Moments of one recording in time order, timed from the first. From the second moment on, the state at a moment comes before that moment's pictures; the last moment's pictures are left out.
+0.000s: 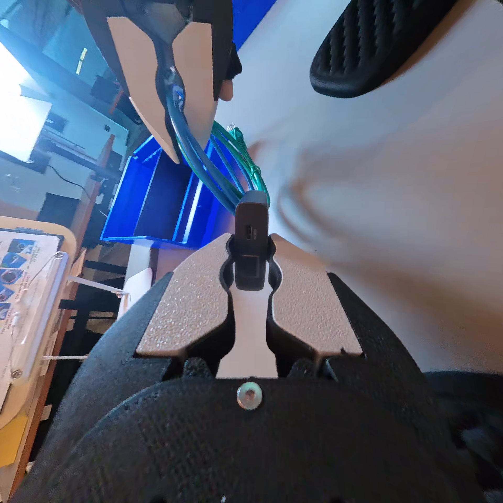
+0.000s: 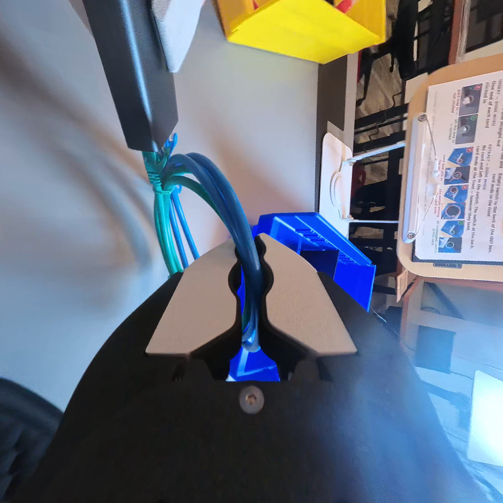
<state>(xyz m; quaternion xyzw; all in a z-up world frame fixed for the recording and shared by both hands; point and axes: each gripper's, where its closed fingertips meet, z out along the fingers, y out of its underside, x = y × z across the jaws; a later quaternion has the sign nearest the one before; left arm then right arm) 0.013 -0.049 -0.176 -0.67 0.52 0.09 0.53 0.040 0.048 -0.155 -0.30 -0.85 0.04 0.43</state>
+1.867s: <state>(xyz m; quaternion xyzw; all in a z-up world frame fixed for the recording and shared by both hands) 0.007 -0.037 -0.170 -0.58 0.53 0.22 0.58 0.019 -0.009 -0.168 -0.26 -0.78 0.06 0.57</state>
